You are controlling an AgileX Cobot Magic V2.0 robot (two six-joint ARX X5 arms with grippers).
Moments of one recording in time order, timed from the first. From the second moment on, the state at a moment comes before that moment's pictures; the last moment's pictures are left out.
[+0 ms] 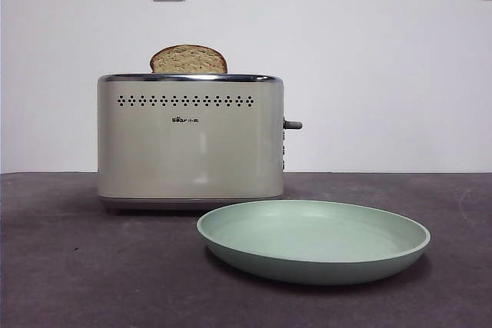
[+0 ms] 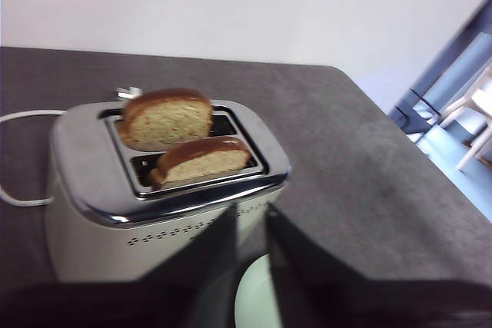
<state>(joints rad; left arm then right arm) -0.04 0.97 1.19 -0.59 0.60 -0.19 0.07 0.94 1.19 -0.52 -0.62 0.19</state>
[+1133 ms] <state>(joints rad) -0.33 1.68 1.85 -0.79 0.41 0.54 0.07 0.94 1.19 -0.52 -0.63 0.19</state>
